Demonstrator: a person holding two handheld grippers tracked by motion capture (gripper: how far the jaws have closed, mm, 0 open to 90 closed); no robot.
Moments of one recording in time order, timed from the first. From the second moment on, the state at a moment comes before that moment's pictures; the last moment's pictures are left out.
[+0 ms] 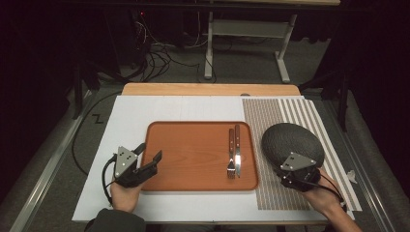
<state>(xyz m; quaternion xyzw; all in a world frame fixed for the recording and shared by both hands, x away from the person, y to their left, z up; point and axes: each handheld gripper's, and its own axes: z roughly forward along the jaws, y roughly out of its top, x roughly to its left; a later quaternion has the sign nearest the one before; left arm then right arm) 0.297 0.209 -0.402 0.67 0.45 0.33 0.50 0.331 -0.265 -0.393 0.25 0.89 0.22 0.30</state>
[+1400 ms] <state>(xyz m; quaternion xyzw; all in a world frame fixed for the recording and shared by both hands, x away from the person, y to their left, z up) 0.293 0.210 -0.401 0.66 0.45 0.34 0.50 0.333 -0.236 -0.415 0.13 0.86 0.04 0.49</state>
